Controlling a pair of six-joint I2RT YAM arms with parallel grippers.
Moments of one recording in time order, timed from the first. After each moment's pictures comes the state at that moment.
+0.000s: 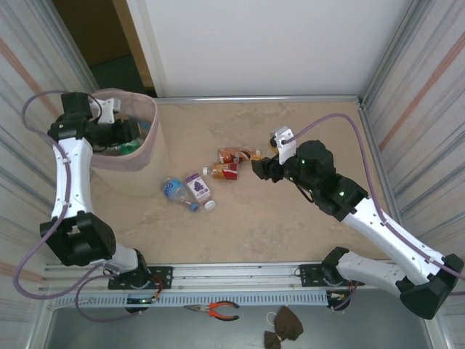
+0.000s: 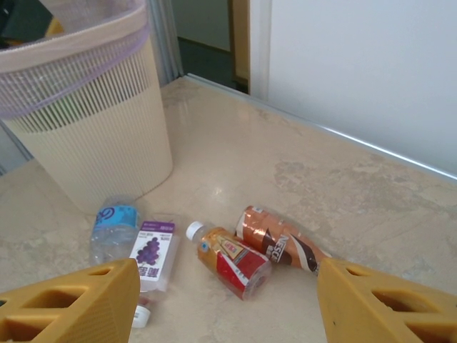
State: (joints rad) left arm 0.24 1.45 1.57 -1.02 0.54 0.00; right arm 0.73 0.98 1.01 -0.33 0.03 0.07
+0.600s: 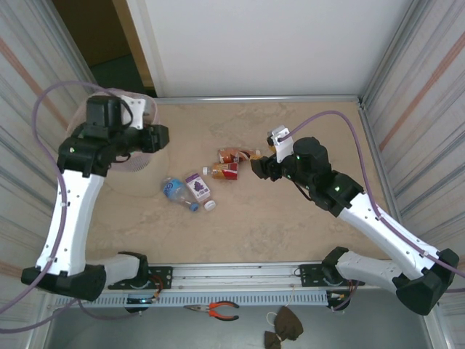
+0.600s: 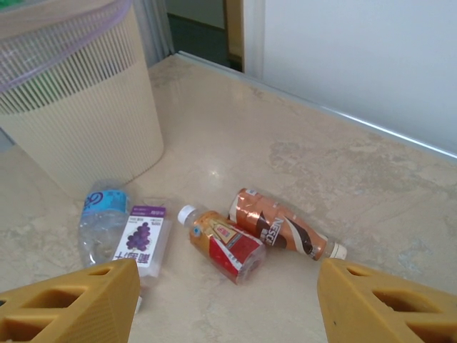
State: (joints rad) left arm -0.27 1.18 1.59 -1.07 0.23 -0.19; right arm 0.71 1.03 1.02 -0.36 0.02 0.07
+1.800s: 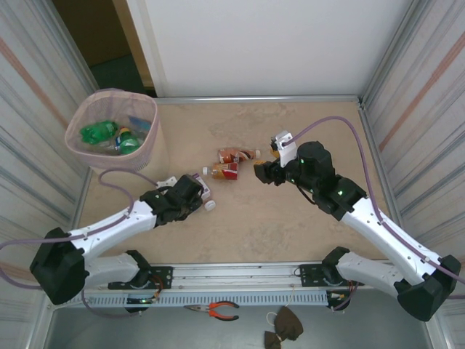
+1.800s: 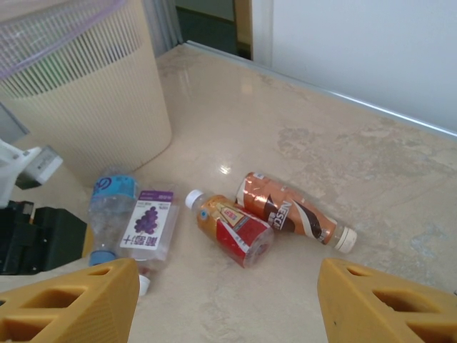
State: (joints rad) left arm -0.77 1.18 0.70 -0.61 -0.28 -1.29; right arm 0.68 0.98 0.96 -0.35 -0.05 0.08
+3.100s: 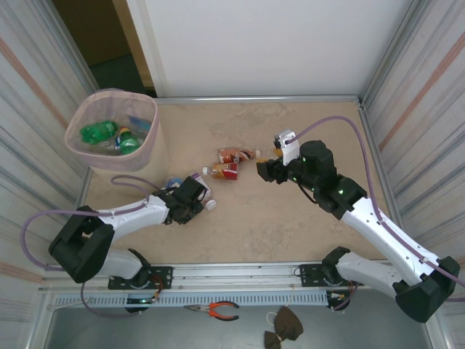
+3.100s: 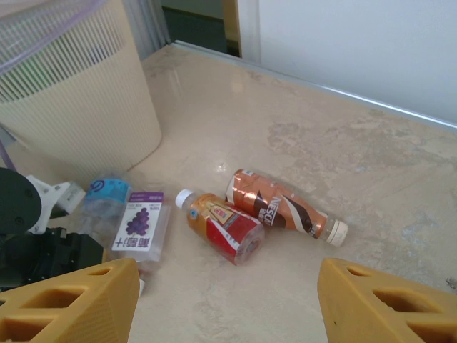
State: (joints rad) left arm -0.70 1.37 0.63 -0.45 -0.18 -1.31; right arm 0.64 0.98 0.95 -0.35 -0.05 0.10
